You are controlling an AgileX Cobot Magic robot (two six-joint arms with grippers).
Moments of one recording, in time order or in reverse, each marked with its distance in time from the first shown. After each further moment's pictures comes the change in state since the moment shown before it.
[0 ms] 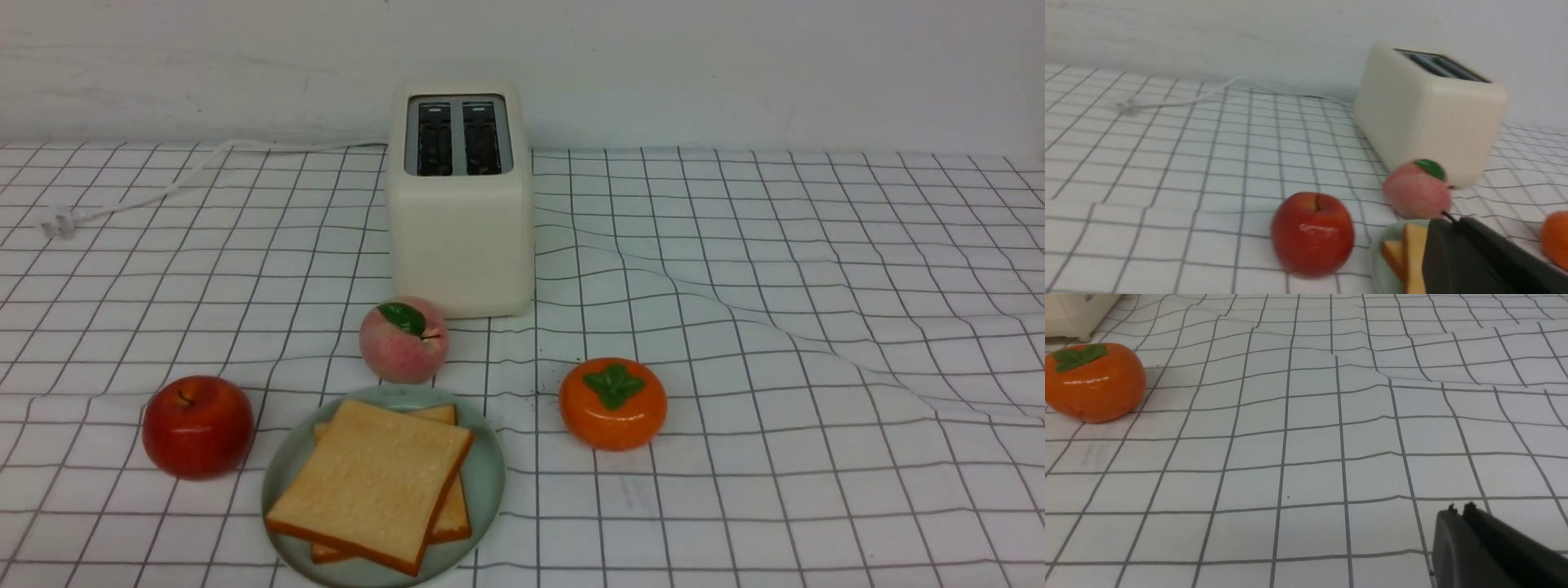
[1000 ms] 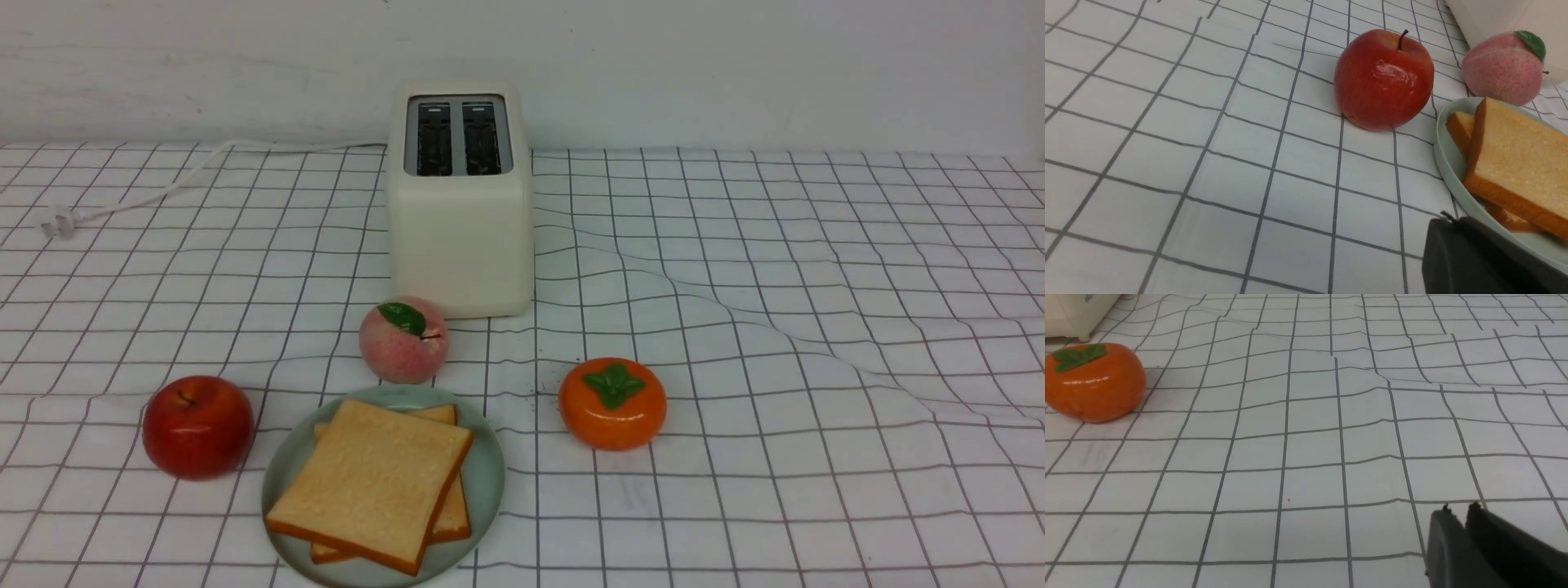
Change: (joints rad) right arm 0.000 0.000 0.000 0.001 0.001 0.000; left arm 0.018 -0.009 0.100 0.161 0.177 -0.287
